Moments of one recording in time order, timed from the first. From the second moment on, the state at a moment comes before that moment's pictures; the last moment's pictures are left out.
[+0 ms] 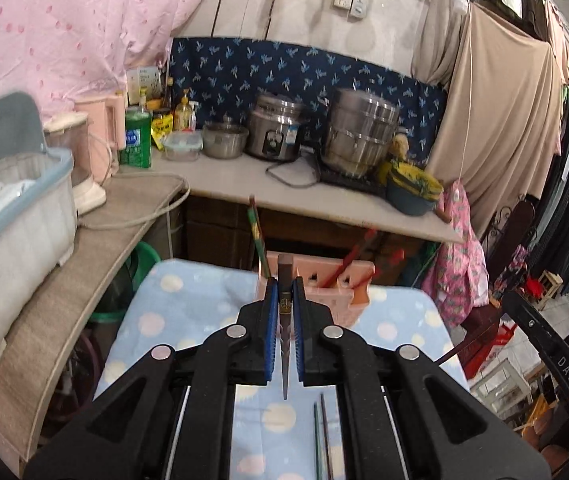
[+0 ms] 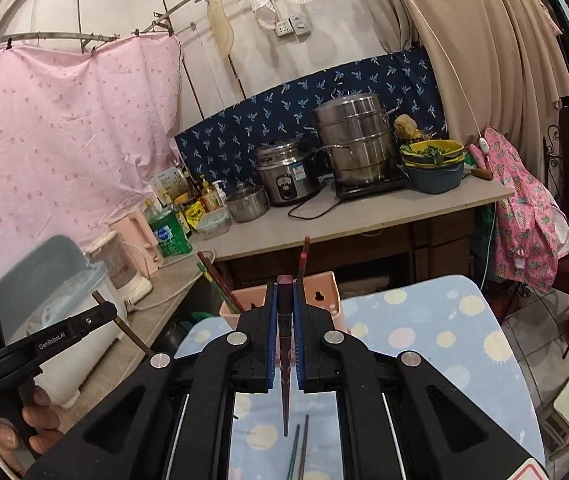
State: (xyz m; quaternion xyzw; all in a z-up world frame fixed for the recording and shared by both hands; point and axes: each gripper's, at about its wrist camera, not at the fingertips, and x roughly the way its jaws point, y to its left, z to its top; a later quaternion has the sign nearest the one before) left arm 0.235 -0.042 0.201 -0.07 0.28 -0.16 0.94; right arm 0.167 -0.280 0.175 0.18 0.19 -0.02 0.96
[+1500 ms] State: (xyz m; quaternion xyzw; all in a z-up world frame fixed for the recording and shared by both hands) left arm 0.348 -0.089 0.179 -0.06 0.27 -0.12 0.95; right arm 0.307 -0.306 0.163 0.20 0.19 -0.04 0.96
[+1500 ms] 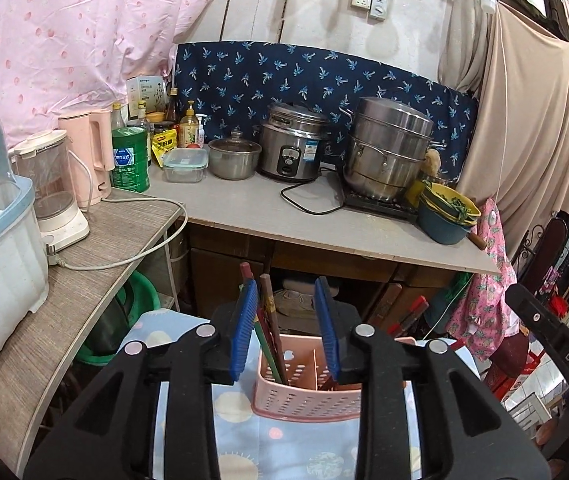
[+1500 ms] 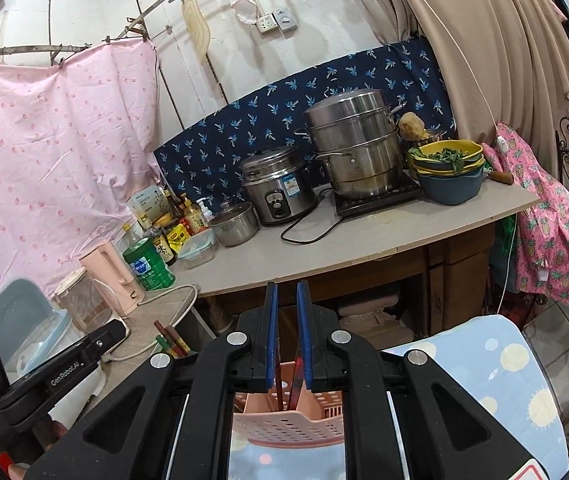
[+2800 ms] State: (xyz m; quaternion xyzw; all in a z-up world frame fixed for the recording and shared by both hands) left arm 0.156 -0.041 0.080 0.00 0.35 -0.13 0.93; right arm 0.085 -0.238 0.038 0.14 0.34 -0.01 0.93
